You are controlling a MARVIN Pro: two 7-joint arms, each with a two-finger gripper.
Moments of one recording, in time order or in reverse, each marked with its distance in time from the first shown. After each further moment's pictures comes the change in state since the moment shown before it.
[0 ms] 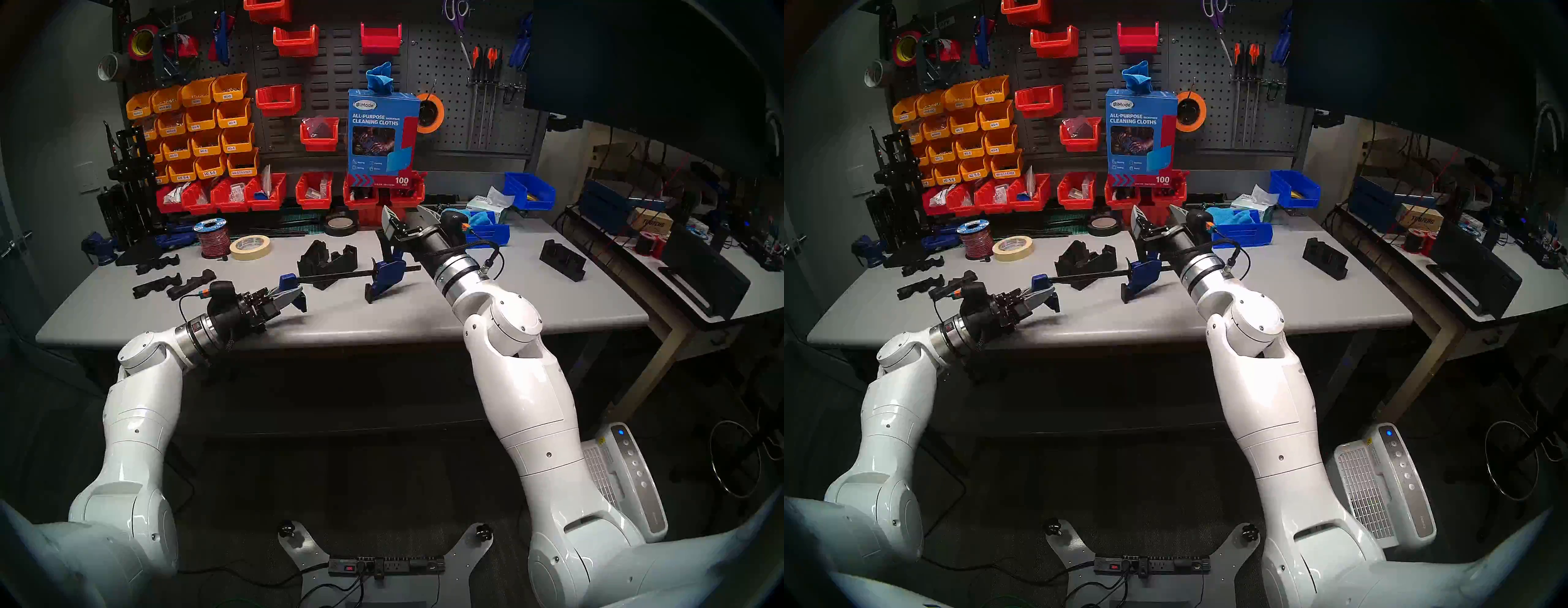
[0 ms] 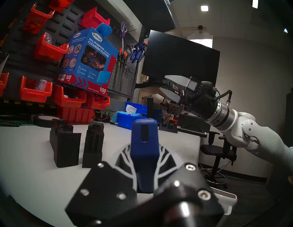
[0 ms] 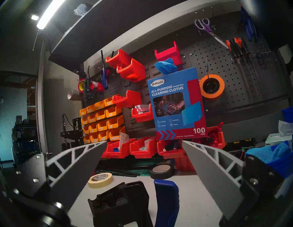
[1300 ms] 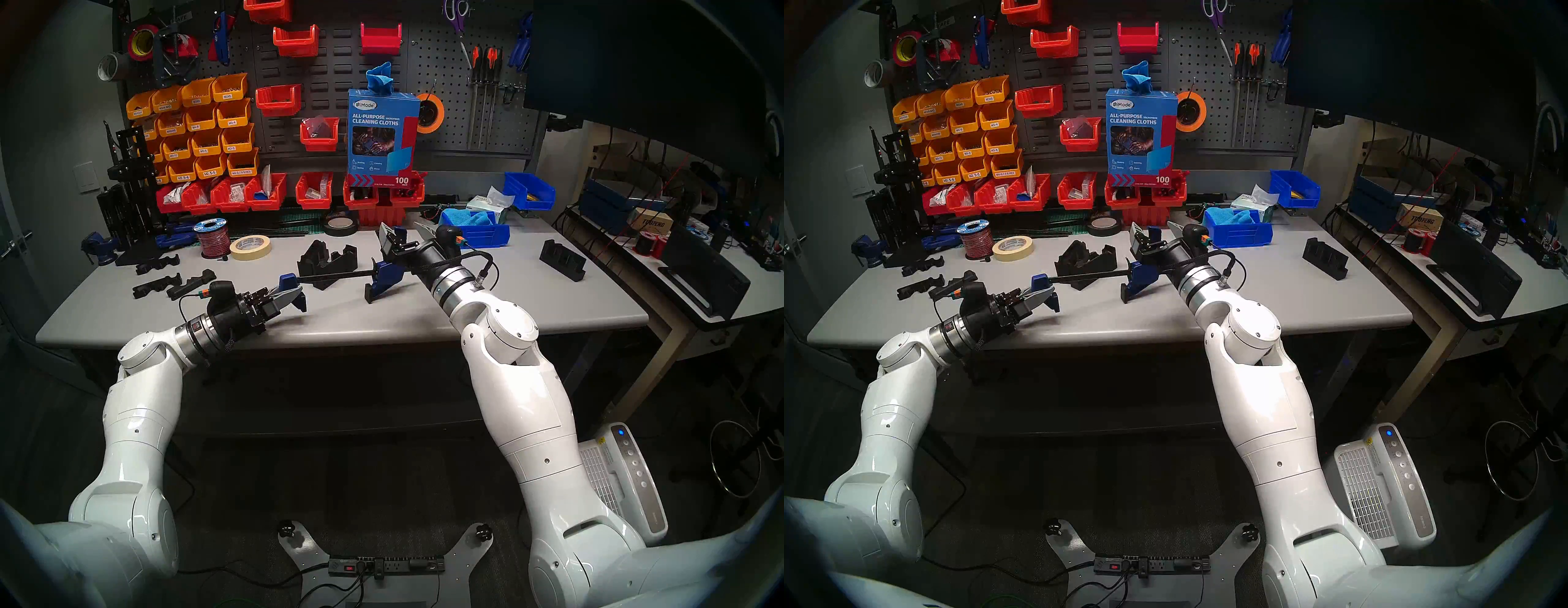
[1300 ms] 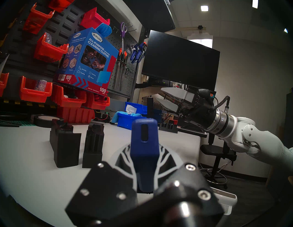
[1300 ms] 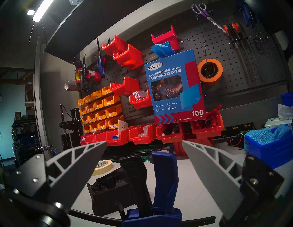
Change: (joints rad) left arm -0.001 0.000 -0.001 0.000 0.001 0.000 -0.001; right arm -0.019 0.001 -0.001 0.016 0.000 0.028 0.003
